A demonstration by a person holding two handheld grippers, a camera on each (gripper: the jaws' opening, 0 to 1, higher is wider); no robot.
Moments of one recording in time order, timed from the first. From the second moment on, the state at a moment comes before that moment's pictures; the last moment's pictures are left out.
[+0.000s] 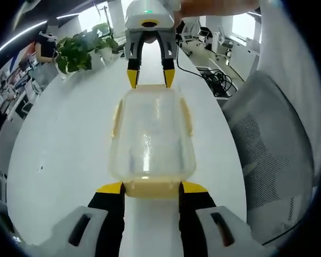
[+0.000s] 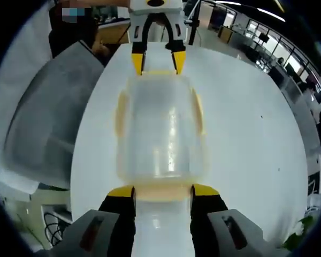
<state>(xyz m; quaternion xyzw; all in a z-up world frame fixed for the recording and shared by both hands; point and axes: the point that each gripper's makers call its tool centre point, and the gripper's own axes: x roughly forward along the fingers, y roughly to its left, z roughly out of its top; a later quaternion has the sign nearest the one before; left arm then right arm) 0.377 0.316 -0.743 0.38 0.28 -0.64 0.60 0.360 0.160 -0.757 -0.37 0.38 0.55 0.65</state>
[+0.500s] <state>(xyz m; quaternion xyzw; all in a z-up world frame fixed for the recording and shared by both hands) 0.376 0.299 -0.743 0.38 0.28 -0.64 0.60 0.357 0.141 -0.757 -0.37 0.38 0.54 0.65</state>
